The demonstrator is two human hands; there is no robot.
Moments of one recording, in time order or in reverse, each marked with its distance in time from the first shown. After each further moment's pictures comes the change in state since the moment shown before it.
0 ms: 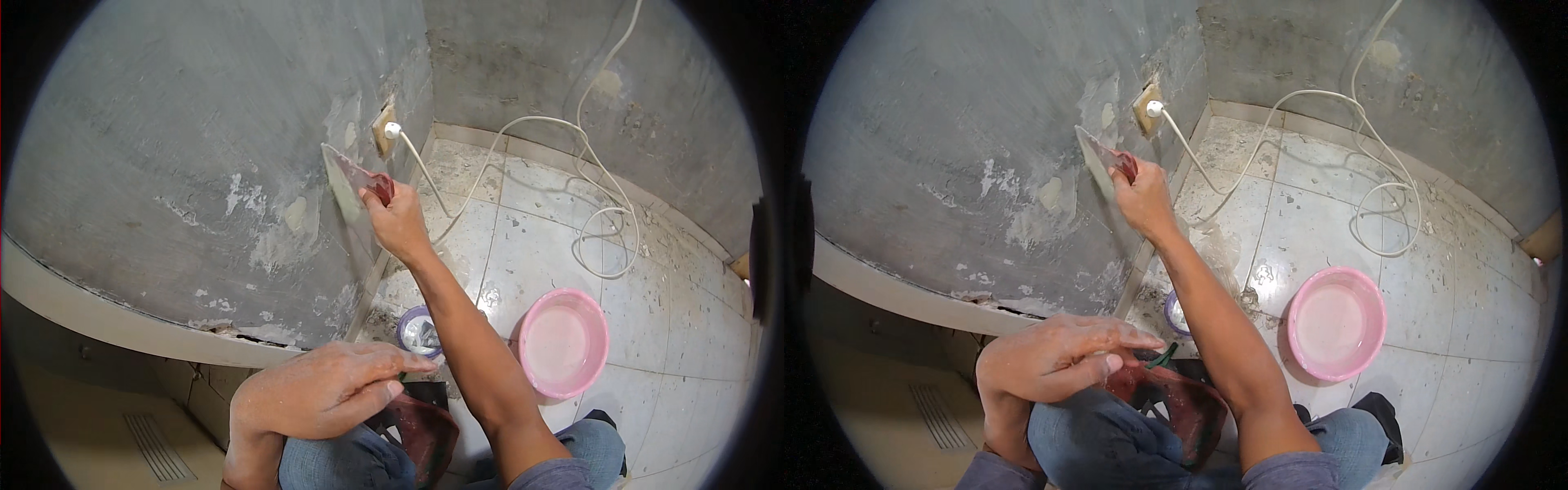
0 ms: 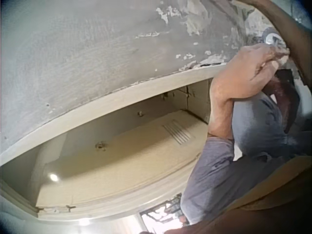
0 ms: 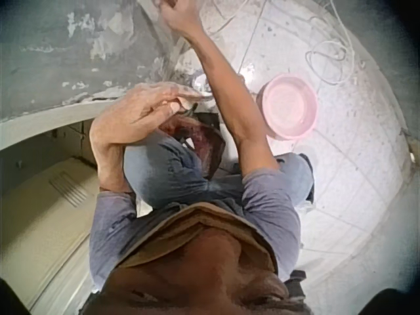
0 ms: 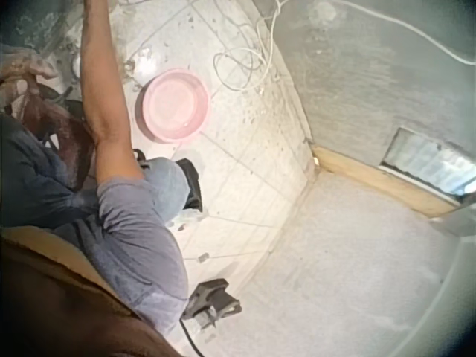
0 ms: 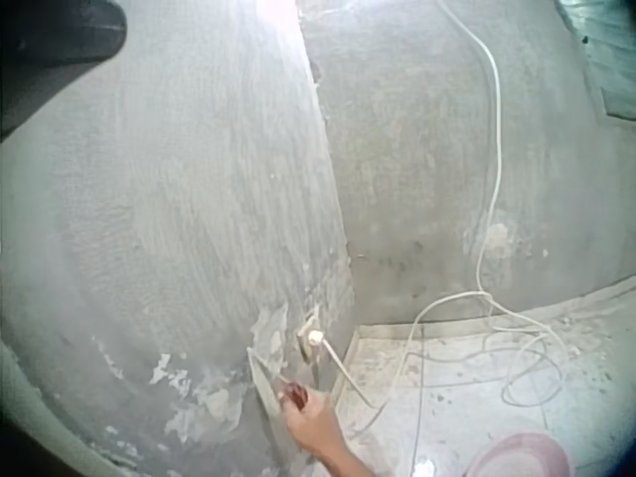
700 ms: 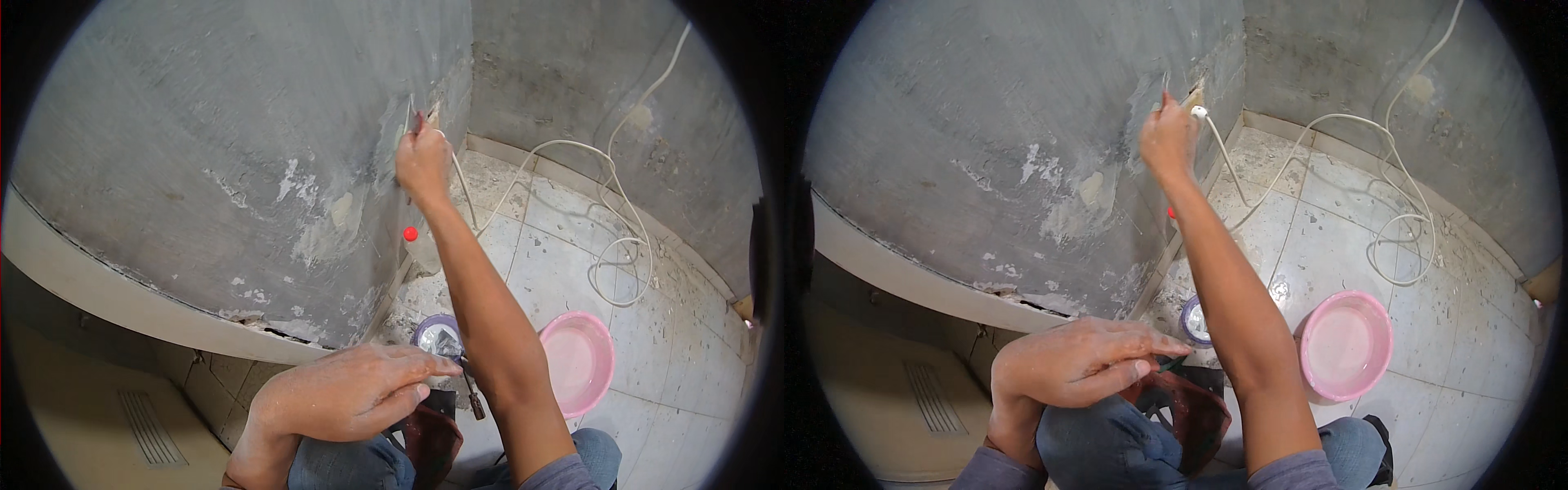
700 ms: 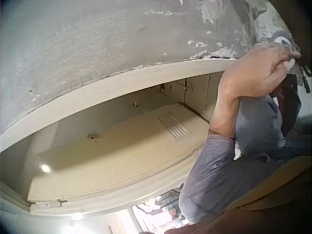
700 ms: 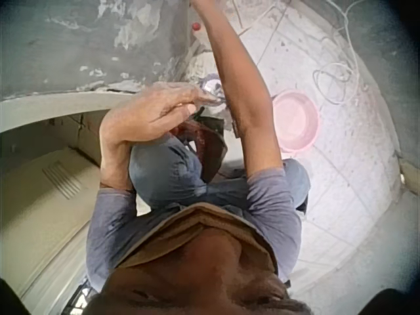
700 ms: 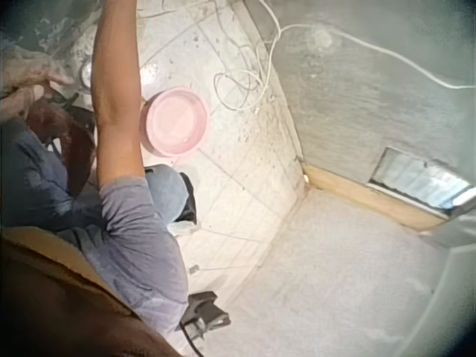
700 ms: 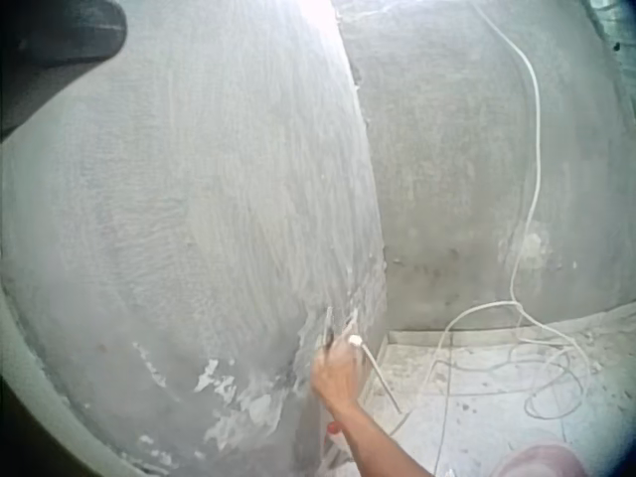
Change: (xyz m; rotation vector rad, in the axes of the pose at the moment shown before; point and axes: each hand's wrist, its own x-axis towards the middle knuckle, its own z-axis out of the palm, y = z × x) left_hand -0.018 -0.009 -0.008 0.070 0.076 -0.005; right_hand 0.079 -0.015 0.044 -0.353 0.216 -0.077
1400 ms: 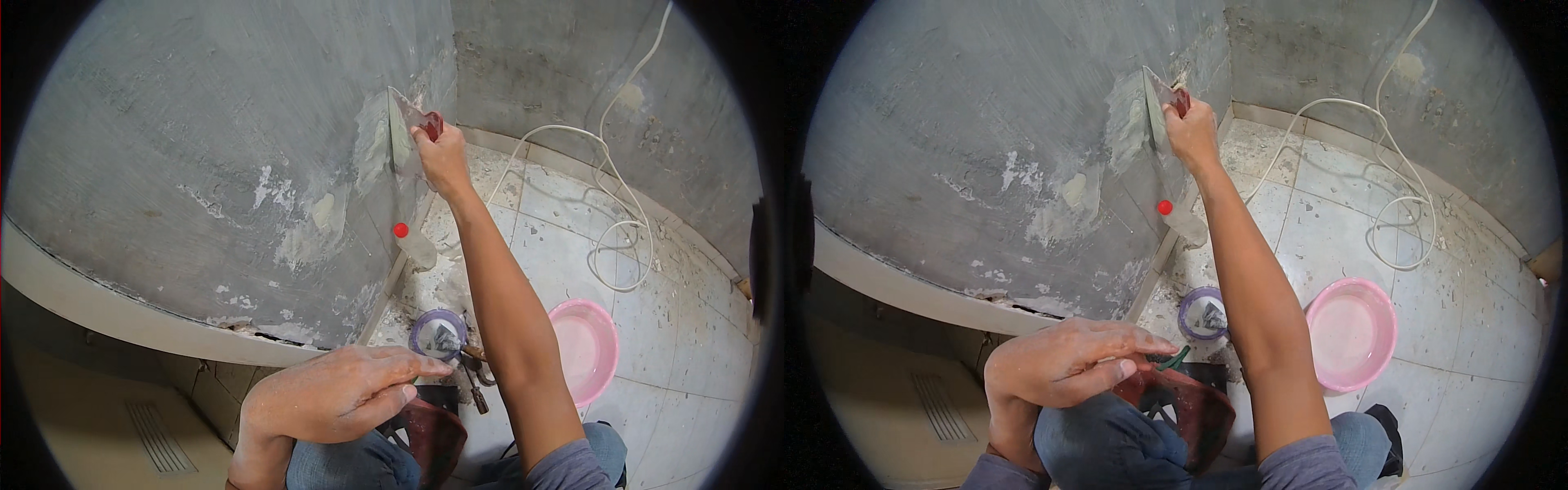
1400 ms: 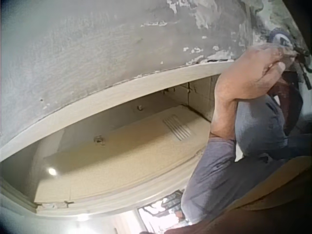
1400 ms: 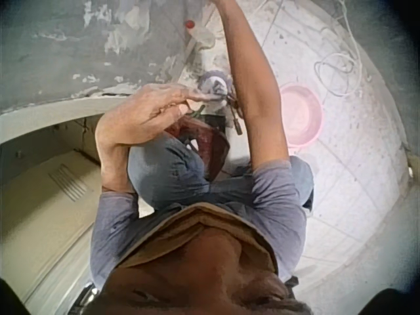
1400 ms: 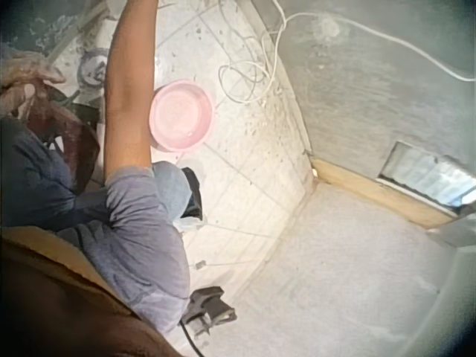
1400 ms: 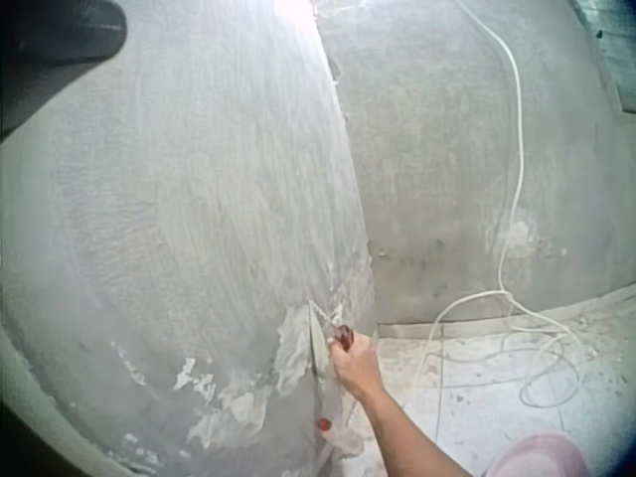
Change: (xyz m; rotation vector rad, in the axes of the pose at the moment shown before) left_hand 0.007 0.006 0.000 -0.045 -0.034 0.023; right_hand 0.022 0.052 -0.036 0.162 -0.075 0.072
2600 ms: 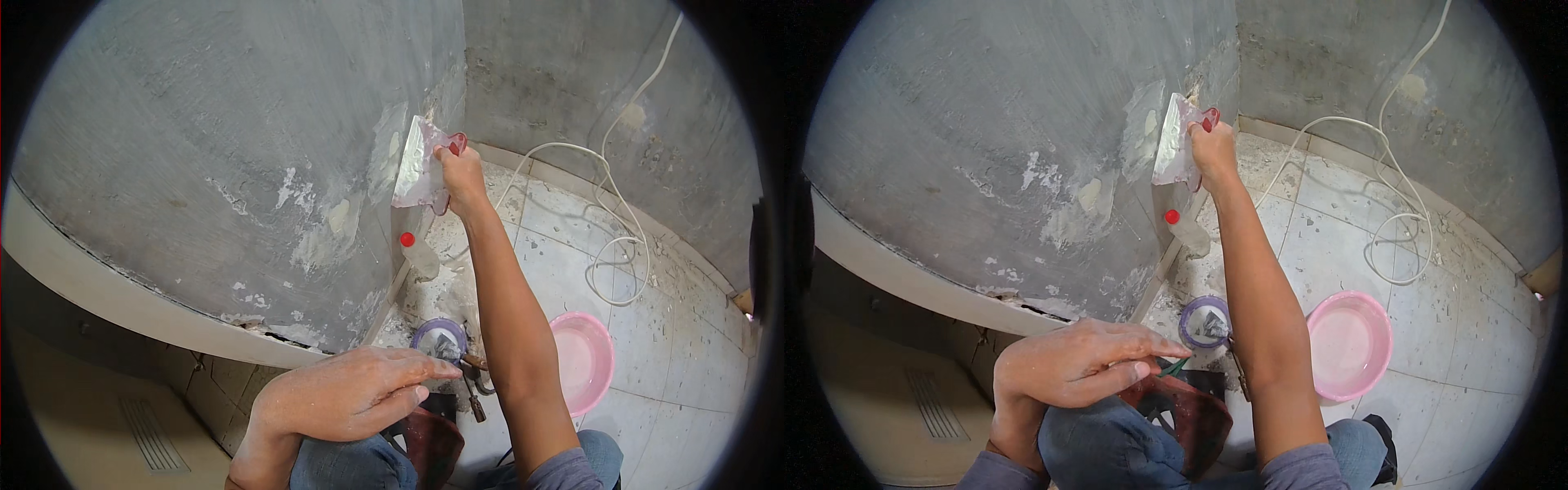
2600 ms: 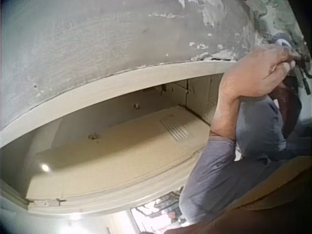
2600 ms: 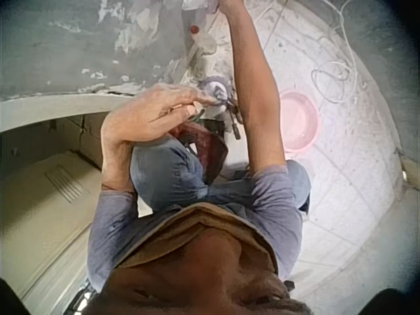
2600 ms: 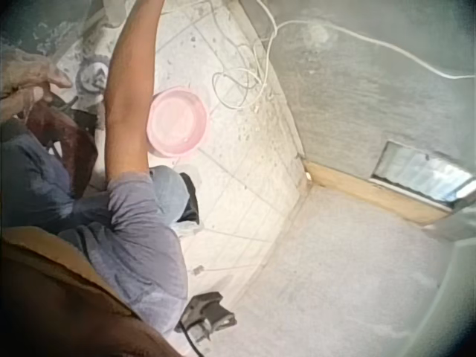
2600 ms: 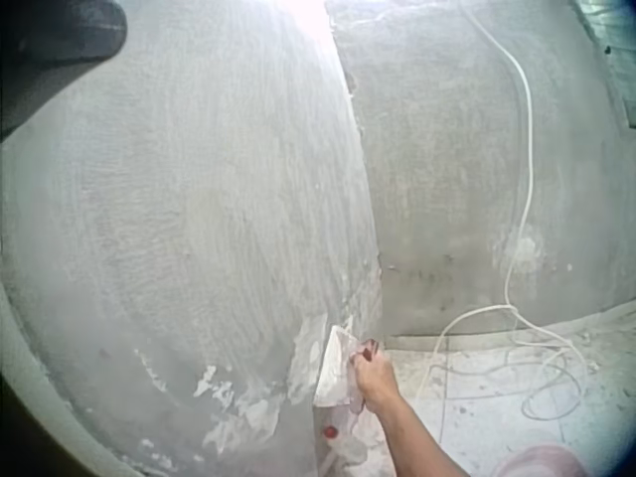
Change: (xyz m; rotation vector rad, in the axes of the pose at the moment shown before) left_hand -0.006 -0.007 0.002 -0.008 0.017 0.033; right_hand 0.001 0.019 0.003 0.357 -0.002 0.332
